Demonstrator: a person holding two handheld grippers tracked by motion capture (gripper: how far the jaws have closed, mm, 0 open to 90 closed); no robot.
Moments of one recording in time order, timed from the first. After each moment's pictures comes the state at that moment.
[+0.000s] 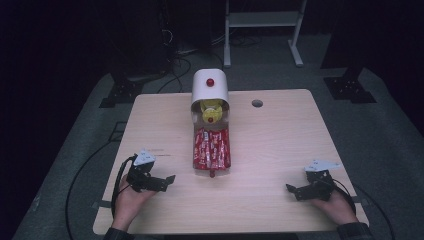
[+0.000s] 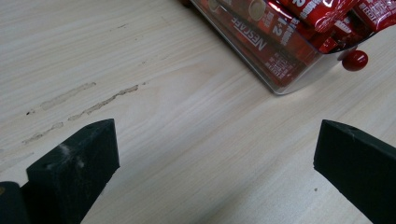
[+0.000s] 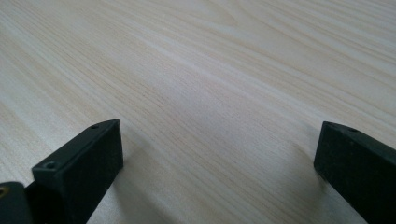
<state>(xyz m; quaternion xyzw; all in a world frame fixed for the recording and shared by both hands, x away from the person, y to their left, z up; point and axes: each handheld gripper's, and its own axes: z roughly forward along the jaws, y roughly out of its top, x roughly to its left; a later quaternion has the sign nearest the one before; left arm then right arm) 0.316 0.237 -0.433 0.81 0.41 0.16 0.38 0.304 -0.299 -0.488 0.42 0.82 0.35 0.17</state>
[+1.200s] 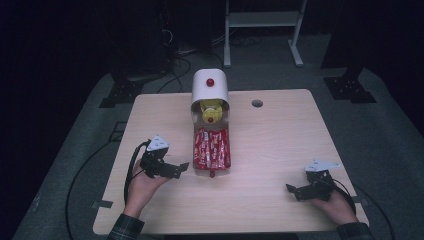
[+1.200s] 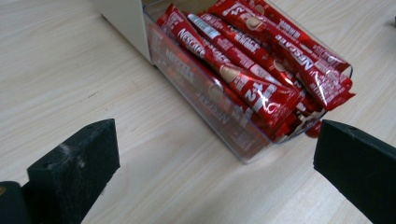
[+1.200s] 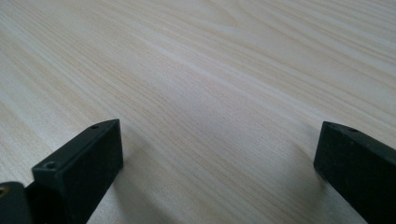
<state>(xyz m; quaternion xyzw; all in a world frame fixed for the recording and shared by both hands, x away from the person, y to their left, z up) 0.342 0.196 -0.403 0.82 0.38 0.16 0.41 0.304 -0.299 -0.488 0.42 0.82 0.35 0.17</state>
